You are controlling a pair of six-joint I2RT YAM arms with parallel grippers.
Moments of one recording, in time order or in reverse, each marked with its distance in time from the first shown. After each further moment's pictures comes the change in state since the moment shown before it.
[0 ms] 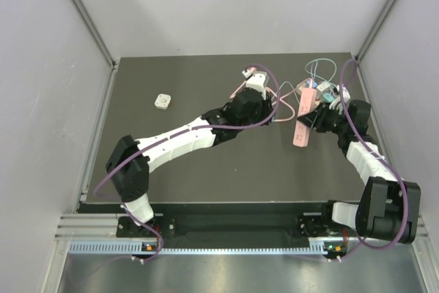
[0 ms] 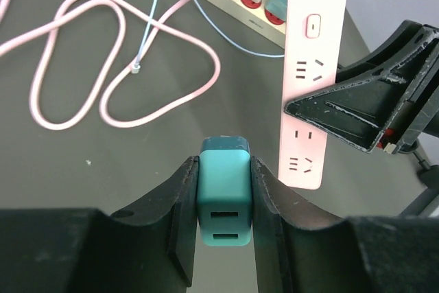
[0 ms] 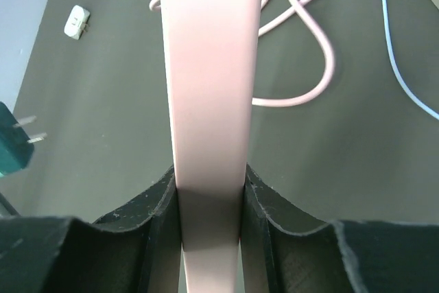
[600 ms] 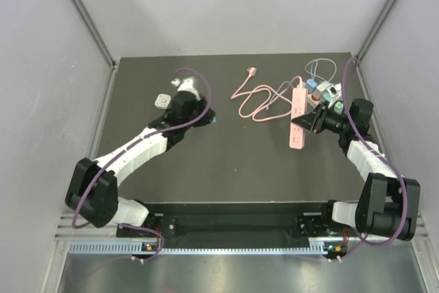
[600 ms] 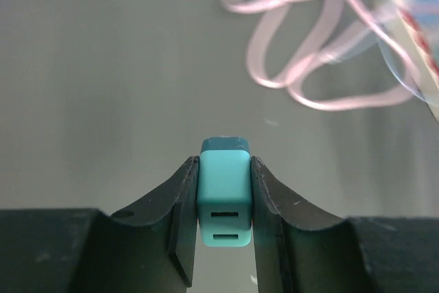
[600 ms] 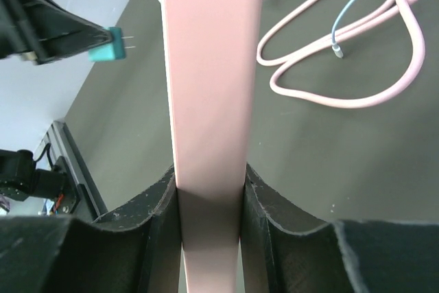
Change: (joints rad) left arm 0.387 -0.330 -0.465 0.033 0.141 -0.081; right arm -0.026 0.025 0.000 0.093 -0.320 0.004
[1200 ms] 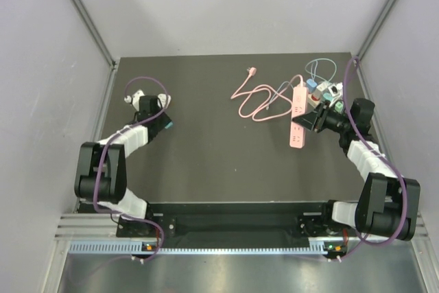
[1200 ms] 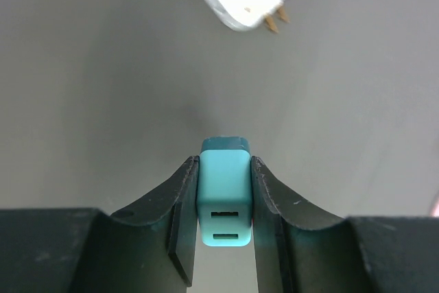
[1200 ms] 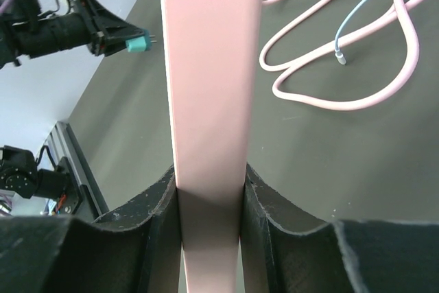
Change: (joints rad) left arm 0.470 0.111 -0.187 0.102 -0.072 -0.127; right arm -0.006 0.000 0.000 0.035 -0.019 0.019
